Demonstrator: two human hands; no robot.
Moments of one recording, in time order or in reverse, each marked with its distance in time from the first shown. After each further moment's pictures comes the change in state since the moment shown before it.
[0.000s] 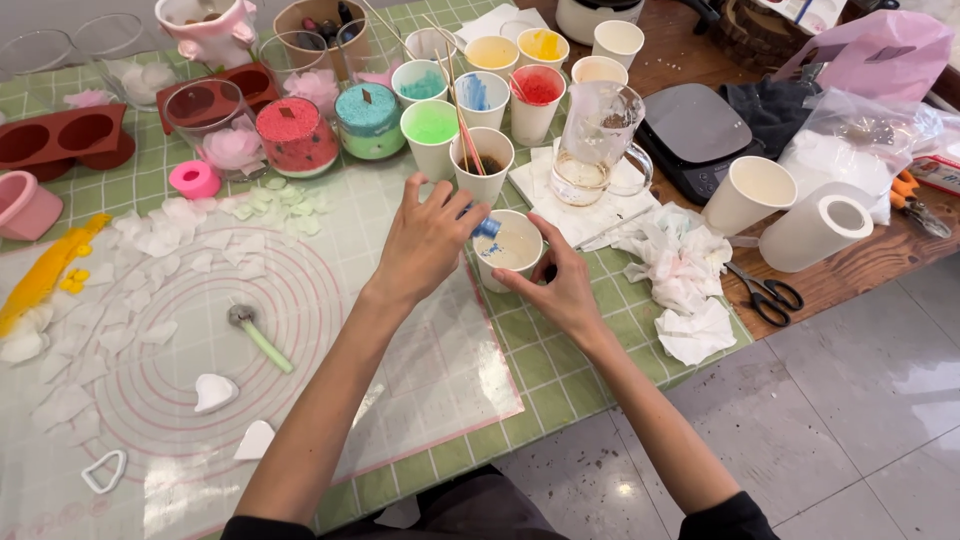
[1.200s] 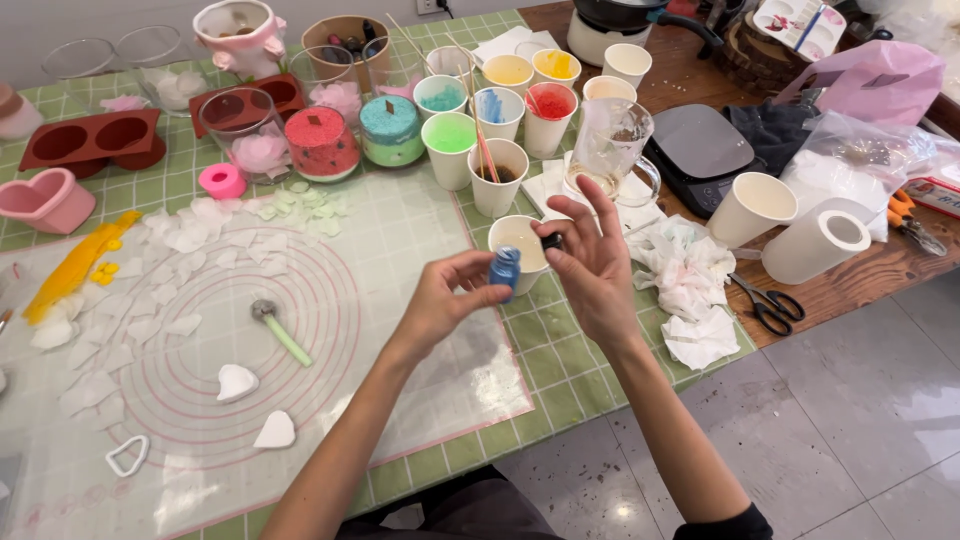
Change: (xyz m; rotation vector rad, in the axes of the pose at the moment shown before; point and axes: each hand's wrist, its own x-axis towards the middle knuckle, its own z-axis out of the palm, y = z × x) left_hand -0.053 0.040 0.004 -1.577 -0.062 -0.710; right_hand -0.003 -0.078 -0.032 1.052 -0.127 -0.117
